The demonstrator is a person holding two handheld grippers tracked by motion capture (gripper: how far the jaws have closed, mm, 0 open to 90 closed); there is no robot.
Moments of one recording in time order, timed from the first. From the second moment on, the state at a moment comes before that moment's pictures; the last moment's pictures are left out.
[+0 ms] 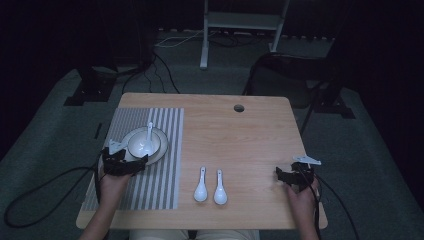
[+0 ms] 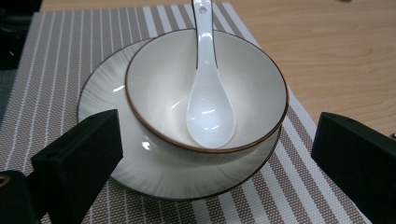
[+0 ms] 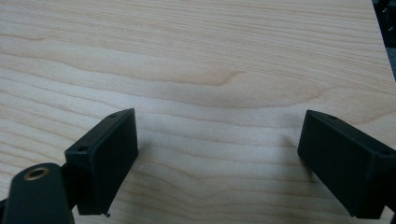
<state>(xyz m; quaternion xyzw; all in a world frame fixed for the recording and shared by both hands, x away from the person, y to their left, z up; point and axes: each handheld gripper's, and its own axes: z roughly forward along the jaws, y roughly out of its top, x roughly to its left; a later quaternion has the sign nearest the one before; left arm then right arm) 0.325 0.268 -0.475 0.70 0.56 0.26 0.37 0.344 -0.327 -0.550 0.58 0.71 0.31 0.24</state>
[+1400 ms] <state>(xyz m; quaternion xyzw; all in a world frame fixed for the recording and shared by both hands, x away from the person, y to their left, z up) 0.236 0.320 -0.528 0.69 0.57 0.28 0.35 0.344 -0.327 -0.550 0.58 0.71 0.31 0.24</state>
